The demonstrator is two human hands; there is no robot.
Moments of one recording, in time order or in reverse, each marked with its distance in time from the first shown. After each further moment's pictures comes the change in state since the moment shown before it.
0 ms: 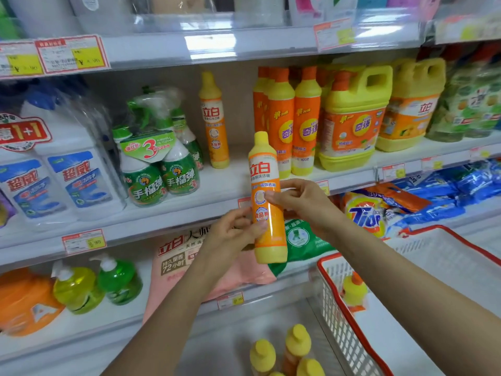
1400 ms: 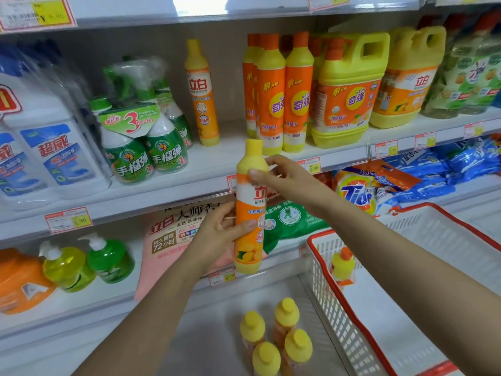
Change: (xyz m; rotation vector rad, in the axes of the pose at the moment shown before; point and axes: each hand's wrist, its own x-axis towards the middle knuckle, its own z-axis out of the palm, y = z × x) left_hand 0.009 -0.047 -0.003 0.036 -0.045 -0.030; right_hand -0.007 -0.001 0.001 -0.236 -0.115 -0.035
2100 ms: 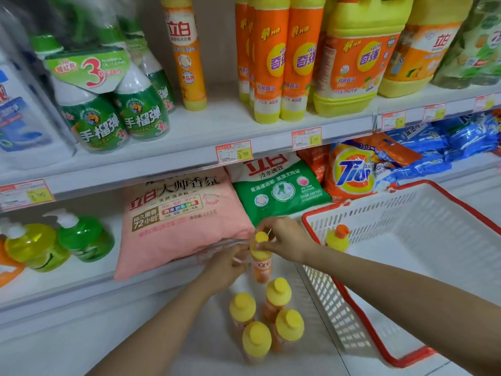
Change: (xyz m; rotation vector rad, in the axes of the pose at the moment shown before) left_hand 0.001 -0.129 0.023 0.578 -0.205 -0.232; right_hand -0.016 0.165 0.042 -0.657 -0.135 -0.025
